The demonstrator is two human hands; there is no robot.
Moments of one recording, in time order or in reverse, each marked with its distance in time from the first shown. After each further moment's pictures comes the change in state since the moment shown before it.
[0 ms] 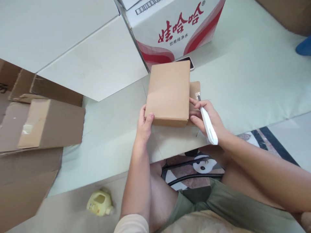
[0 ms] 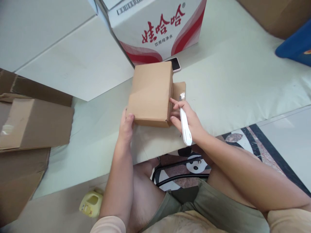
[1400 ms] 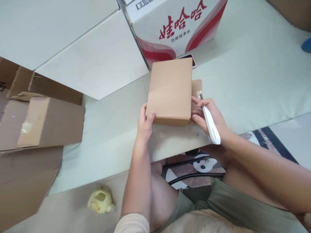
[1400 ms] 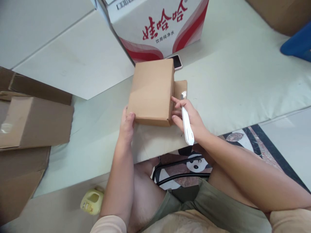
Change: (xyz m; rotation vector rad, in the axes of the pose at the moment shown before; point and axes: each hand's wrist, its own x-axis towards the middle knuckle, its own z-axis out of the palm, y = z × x) left_hand 0.000 0.002 0.003 0.024 0.014 -0.001; right_hand 0.000 -0.002 -0.001 -0.042 0.033 -0.034
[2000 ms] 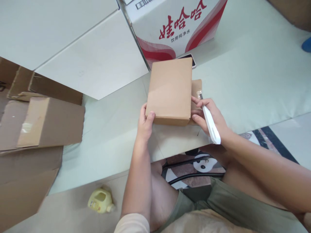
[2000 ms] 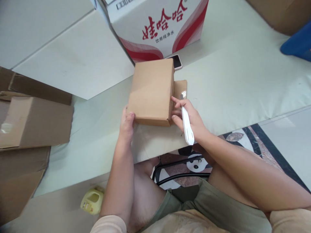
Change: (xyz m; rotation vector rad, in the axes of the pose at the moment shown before) left_hand 0.000 -0.002 0.000 -0.020 -0.007 0.002; right_hand -0.001 -0.001 0.000 -0.018 0.001 0.024
